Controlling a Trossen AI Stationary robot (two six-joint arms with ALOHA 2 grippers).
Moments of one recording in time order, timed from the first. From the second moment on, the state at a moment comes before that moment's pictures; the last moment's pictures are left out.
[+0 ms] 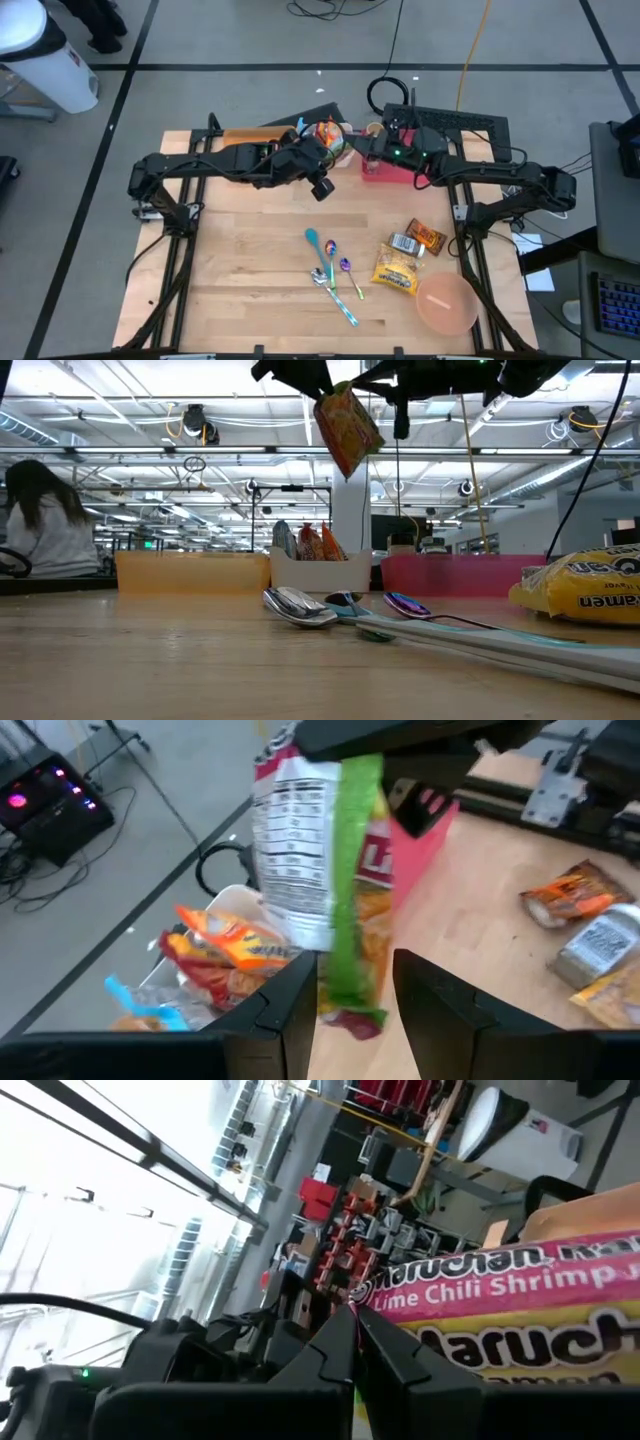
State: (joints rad) left arm 0.04 1.69 1.77 -0.77 -0.50 -0.24; right arm -0.33 1.27 0.85 0.59 -0.03 1.22
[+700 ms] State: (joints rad) left arm 0.07 1.69 1.77 -0.75 -0.48 -0.23; right arm -0.33 1.27 0.85 0.61 -0.06 1.21
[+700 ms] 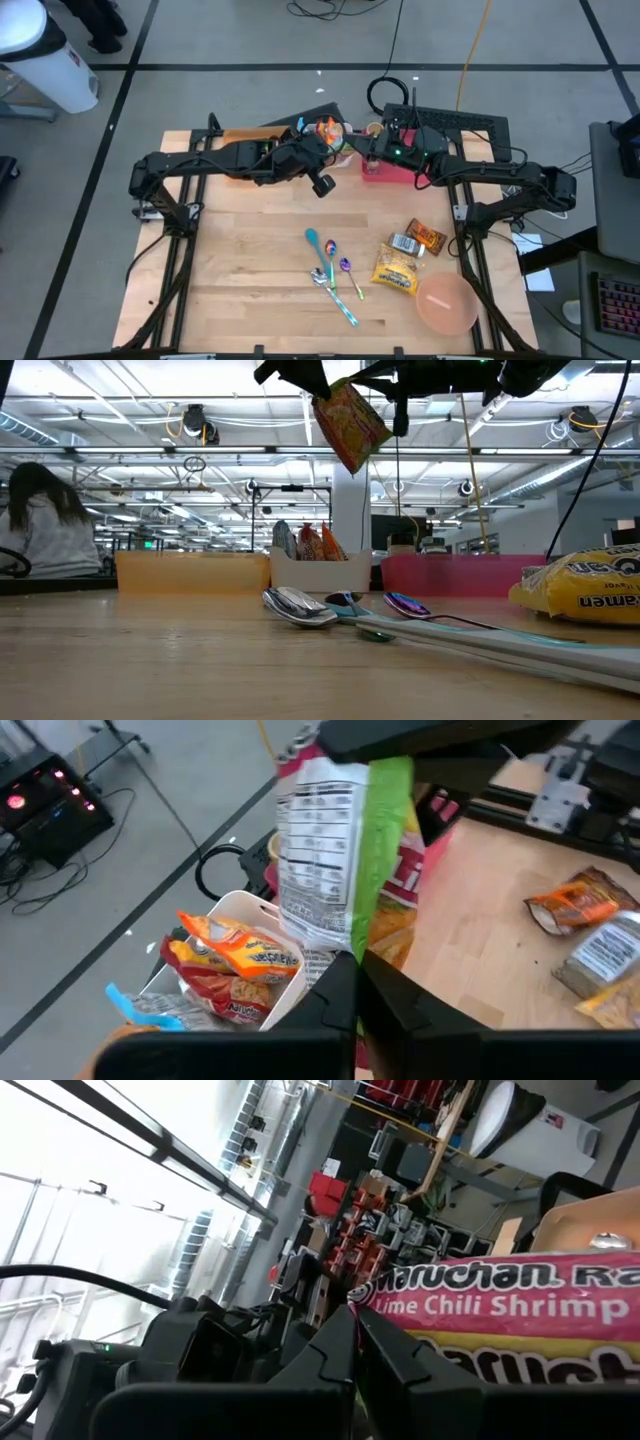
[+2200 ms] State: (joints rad) left arm 0.09 1.64 1.77 -0.75 0.03 -0.19; right arm -0.41 1.26 1.12 0.09 -0.72 0.33
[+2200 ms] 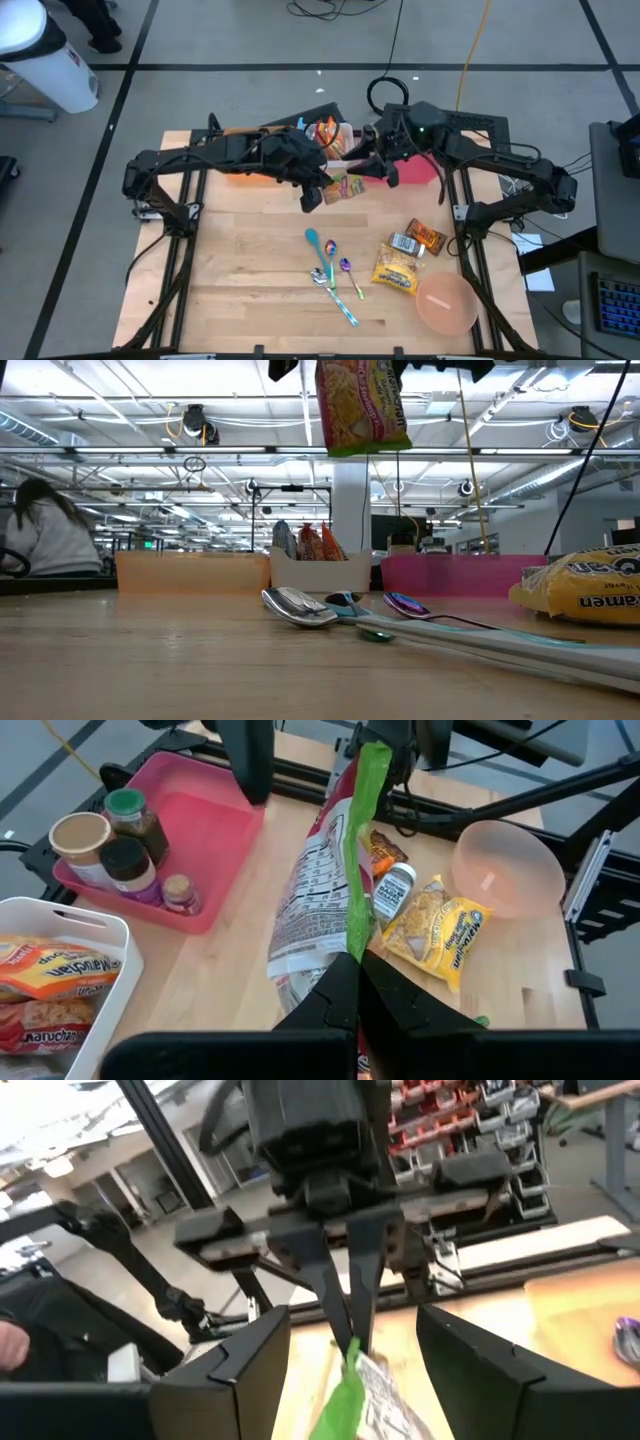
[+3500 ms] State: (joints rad) left arm 0.14 1.64 1.77 -0.75 0.10 -0.21; right arm -0.42 1.26 1.12 -0.08 -0.63 0.17
